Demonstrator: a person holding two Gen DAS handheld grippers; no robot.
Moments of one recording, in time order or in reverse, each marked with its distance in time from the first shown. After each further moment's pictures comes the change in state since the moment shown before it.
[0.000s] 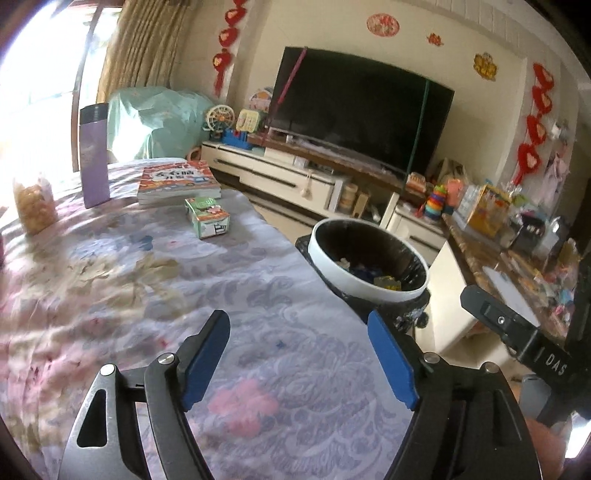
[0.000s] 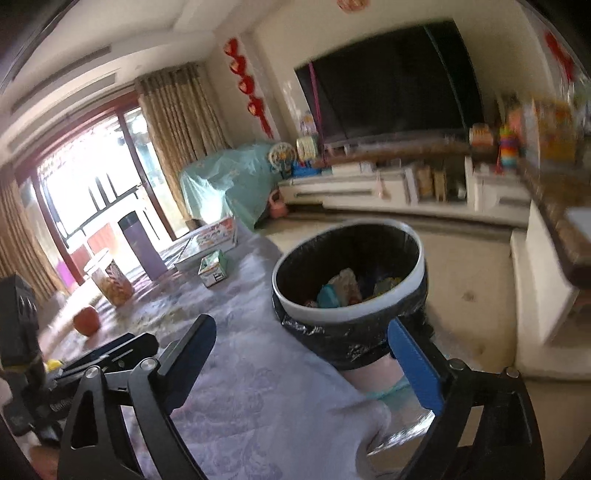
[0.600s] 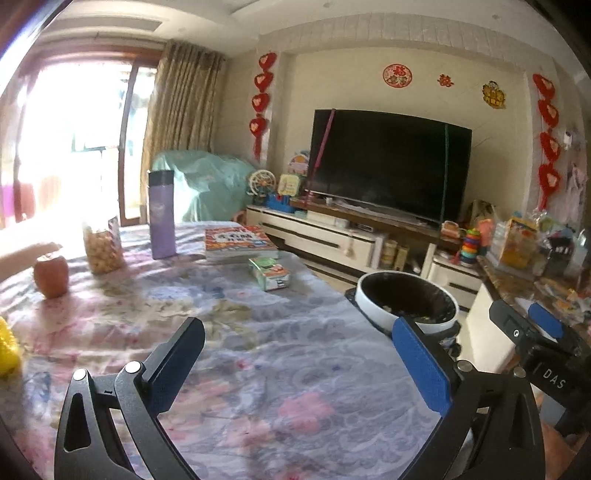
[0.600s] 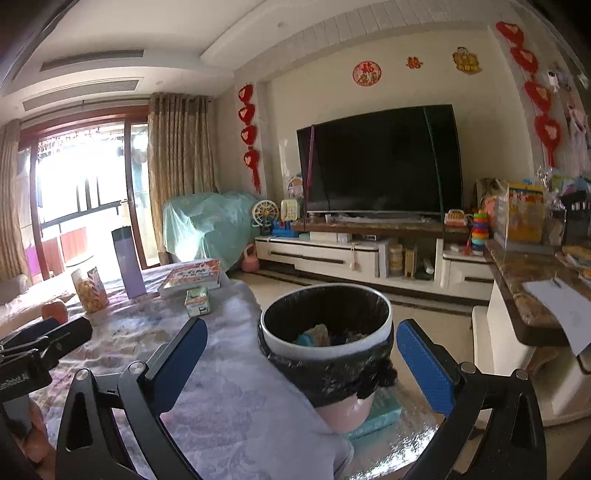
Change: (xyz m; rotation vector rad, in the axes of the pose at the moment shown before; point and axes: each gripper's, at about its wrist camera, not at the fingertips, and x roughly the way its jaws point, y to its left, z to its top) left arm -0.077 -0.010 -0.045 0.061 -0.260 0.216; right arm -0.033 0.032 -0.018 -0.135 -0.234 -0.135
